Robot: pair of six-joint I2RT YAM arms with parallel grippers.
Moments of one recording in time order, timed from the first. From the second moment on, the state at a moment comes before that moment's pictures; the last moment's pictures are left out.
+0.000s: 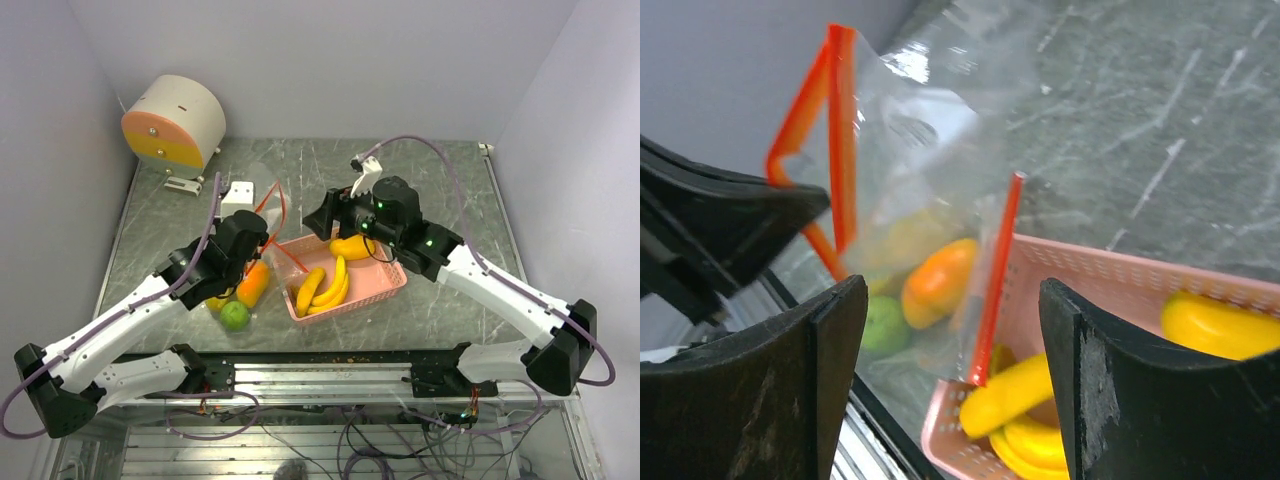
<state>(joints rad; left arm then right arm) -0.84 1.00 1.05 -0.70 -0.75 -0.46 0.81 1.28 1.18 -0.20 -0.02 0.44</state>
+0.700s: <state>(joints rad) -0.84 1.03 0.98 -0.46 -0.66 -0.50 0.95 1.34 1.14 0.02 0.05 0.52</state>
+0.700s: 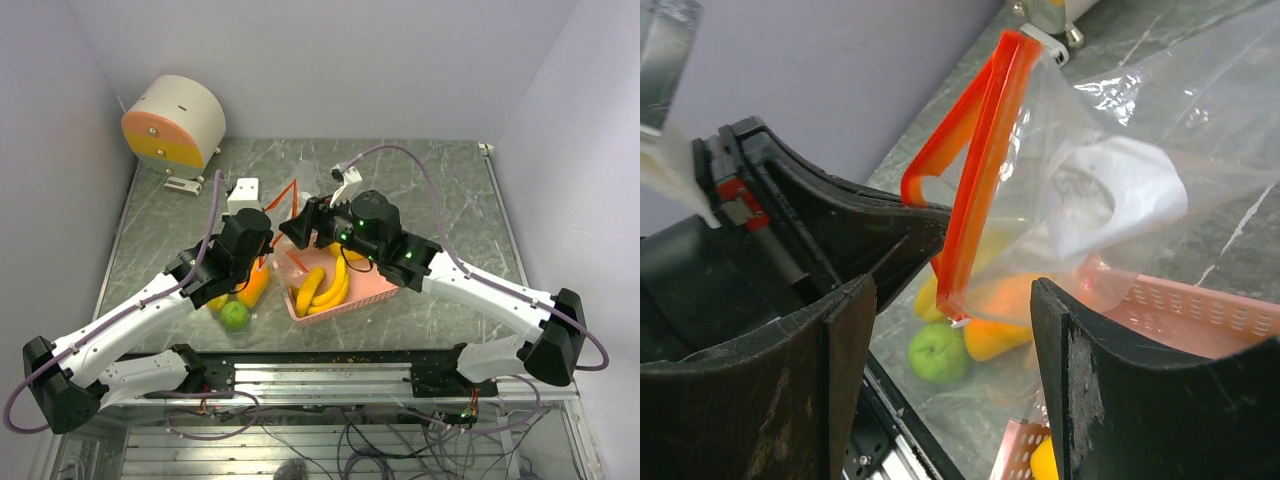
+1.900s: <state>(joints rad) -0.85 0.80 1.16 -0.86 -0.83 -0.48 1.00 1.65 1.25 -0.13 0.36 0.41</state>
